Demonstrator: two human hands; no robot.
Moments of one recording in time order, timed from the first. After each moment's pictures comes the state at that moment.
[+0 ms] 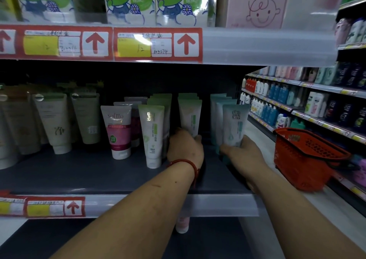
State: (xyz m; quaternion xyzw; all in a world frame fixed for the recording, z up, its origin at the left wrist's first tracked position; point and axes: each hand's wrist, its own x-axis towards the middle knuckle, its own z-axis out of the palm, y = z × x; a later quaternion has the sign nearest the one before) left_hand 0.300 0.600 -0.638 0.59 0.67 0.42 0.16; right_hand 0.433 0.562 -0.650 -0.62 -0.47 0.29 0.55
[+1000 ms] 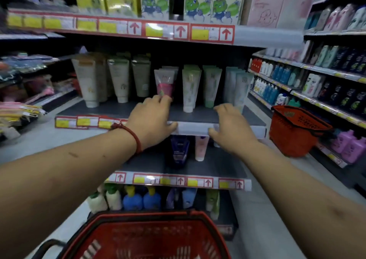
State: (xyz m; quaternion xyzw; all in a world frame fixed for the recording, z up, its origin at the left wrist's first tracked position) left_hand 0.095 0.385 -0.597 0.79 0.58 0.17 -0.08; right_hand 0.318 0.381 -0.622 -0.65 -0.73 -0.05 0.20
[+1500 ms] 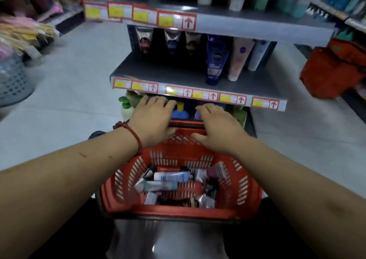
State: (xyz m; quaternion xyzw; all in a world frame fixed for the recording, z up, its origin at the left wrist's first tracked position) left_hand -0.006 0.269 -0.811 0.81 0.58 0.00 -0.05; right_hand 0.200 0.263 -0.814 -0.57 -0.82 0.05 0.03
